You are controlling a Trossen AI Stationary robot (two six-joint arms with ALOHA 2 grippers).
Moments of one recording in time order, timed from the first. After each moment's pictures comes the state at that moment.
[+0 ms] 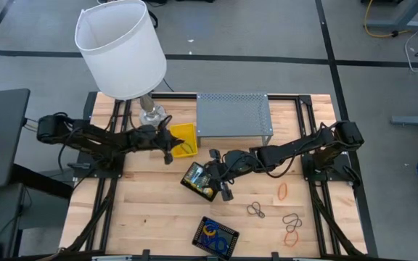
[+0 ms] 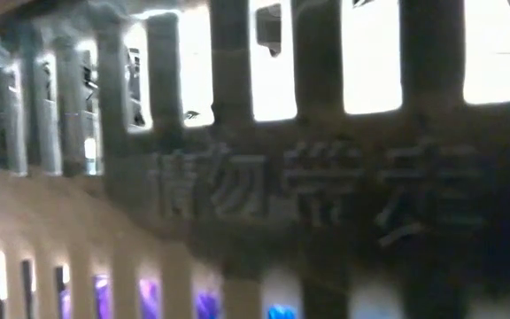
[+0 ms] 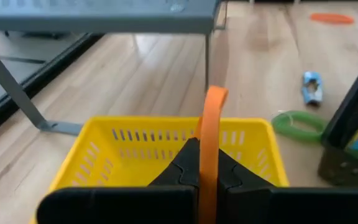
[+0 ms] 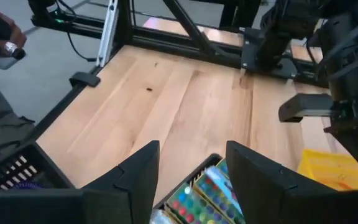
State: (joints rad) left arm 0.21 1.27 0.22 0.69 -0.10 0.08; right arm 0.20 1.69 1.14 0.09 -0.06 -0.10
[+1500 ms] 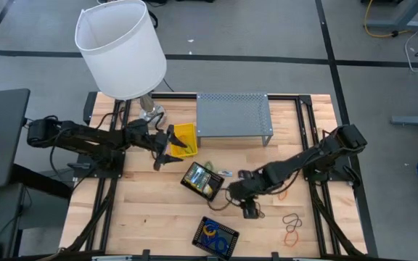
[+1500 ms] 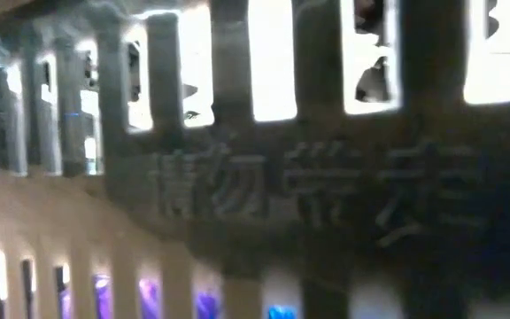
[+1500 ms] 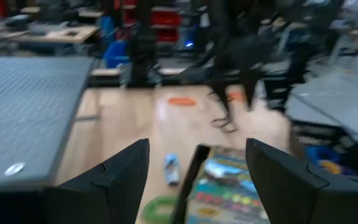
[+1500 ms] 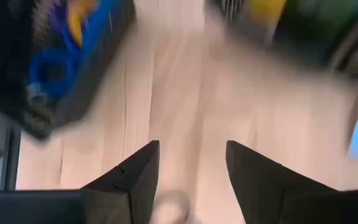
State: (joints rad) left arm 0.21 1.11 0.28 0.72 0.43 0.04; right arm 0.40 1.69 1.14 -0.59 -0.07 0.37
